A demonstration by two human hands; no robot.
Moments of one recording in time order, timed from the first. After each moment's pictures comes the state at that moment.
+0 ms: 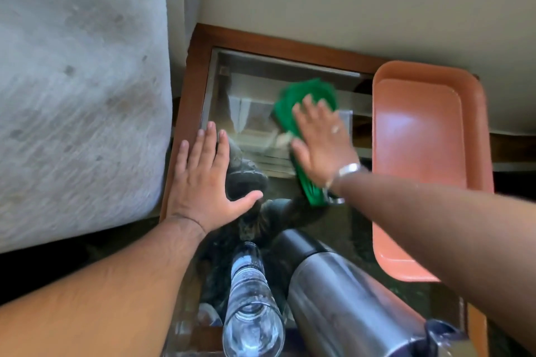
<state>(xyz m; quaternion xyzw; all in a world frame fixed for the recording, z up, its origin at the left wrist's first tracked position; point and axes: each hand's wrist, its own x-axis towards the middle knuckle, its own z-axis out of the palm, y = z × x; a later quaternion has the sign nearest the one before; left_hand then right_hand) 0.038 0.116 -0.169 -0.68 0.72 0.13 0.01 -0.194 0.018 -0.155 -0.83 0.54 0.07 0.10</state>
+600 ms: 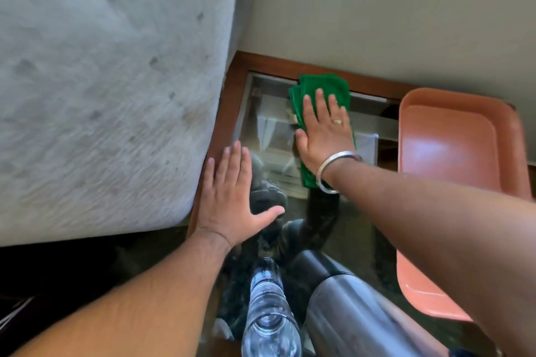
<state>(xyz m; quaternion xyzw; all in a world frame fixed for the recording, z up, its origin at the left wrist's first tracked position) 0.039 0.129 -0.158 -0.71 0.68 0.14 0.01 -0.136 -0.023 -0.150 -0.80 0.58 0.07 0.10</state>
